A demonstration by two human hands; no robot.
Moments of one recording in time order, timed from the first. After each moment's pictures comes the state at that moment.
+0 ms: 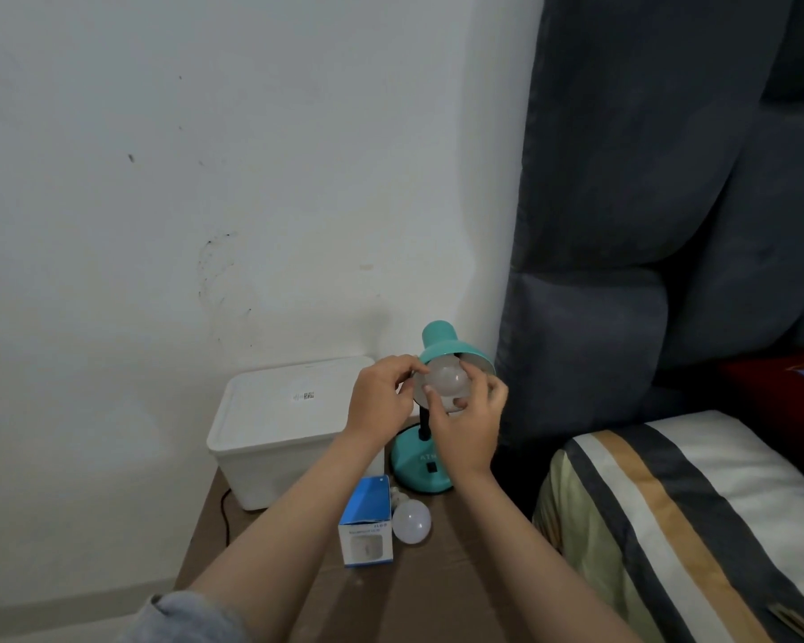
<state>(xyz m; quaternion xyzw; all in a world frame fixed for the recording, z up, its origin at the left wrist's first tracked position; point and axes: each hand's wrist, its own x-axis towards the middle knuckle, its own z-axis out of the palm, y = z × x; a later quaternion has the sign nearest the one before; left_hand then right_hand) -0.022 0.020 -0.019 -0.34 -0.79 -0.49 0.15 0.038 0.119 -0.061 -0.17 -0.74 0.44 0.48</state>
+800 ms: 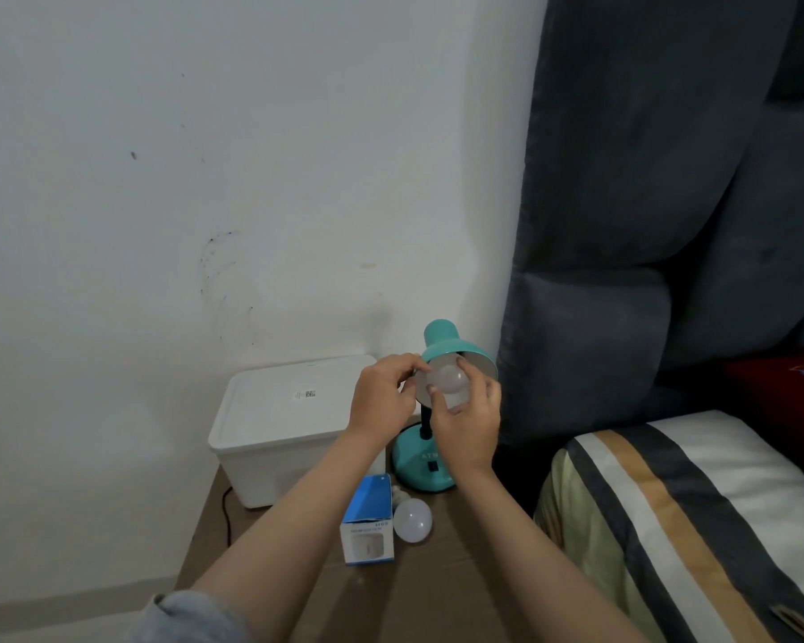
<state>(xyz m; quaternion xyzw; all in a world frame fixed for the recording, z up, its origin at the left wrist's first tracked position) -0.022 0.021 -0.020 -0.33 -0.79 -0.49 0.15 0.037 0.119 -0.061 -0.16 -0.75 0.43 0.47</state>
